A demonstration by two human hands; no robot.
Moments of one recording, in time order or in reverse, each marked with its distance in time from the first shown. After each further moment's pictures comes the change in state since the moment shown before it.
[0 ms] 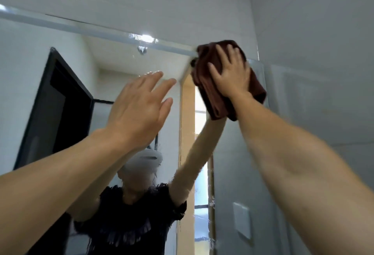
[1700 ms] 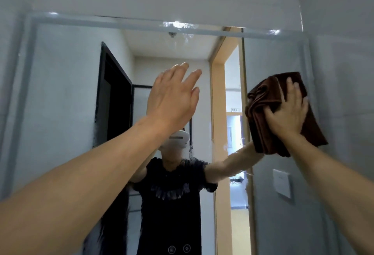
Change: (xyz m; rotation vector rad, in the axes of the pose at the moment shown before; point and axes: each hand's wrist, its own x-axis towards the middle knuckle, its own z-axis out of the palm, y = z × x) left_hand -0.047 -0.036 -0.053 0.082 -0.074 -0.031; right_hand -0.182 0.001 -0.011 0.062 -0.033 0.198
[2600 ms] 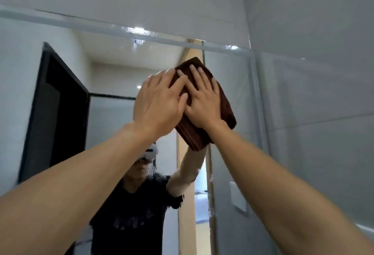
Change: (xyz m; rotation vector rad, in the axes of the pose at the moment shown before) left_hand 0.046 0.079 0.040 -0.127 0.038 0.037; right_hand 0.047 -0.070 0.017 -0.054 -0.049 -0.433
